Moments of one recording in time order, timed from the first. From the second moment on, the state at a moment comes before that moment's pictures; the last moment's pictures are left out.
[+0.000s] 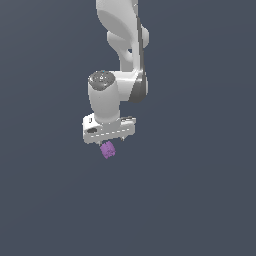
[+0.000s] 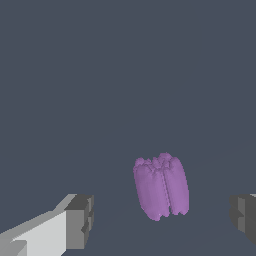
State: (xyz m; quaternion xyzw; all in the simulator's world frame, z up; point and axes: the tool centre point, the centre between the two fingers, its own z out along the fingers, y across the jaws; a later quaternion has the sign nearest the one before) arm 0.001 -0.071 0.136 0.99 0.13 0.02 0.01
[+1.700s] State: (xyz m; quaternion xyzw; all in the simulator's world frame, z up) arm -0.016 -0.100 0.043 0.97 0.23 0.00 0.00
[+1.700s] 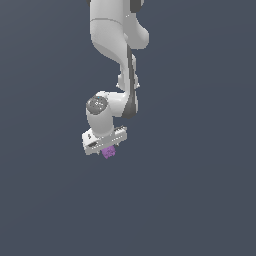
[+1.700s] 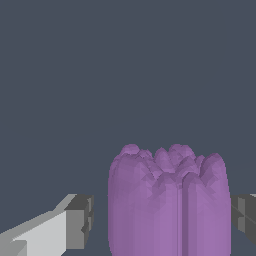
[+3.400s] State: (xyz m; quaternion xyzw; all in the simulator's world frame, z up) arm 0.024 -0.059 0.147 0.97 0.23 0.00 0.00
